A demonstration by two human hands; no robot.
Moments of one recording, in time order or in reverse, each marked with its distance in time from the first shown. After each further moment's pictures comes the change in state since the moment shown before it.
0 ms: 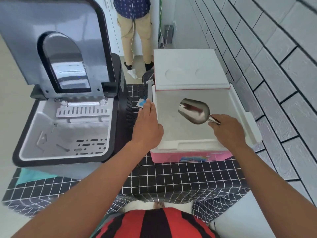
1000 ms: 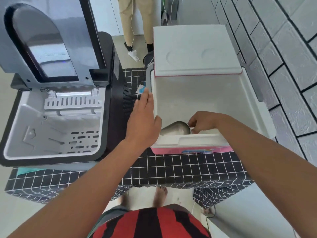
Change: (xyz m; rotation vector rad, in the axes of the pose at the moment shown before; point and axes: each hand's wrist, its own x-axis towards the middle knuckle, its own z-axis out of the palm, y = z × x) left_hand 0.001 -0.011 0.008 -0.070 0.001 -0.072; right_hand 0.060 -0.034 0.052 -0.101 -1.012 -0.134
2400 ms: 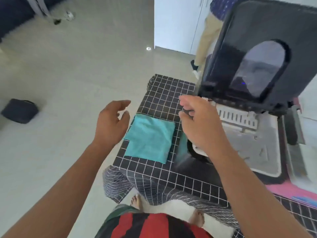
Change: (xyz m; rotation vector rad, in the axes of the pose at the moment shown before) left_hand -0.136 -0.413 -0.244 -0.403 0.594 -0.229; right_hand -0.019 -0.517 0.068 0.360 0.776 -0.494
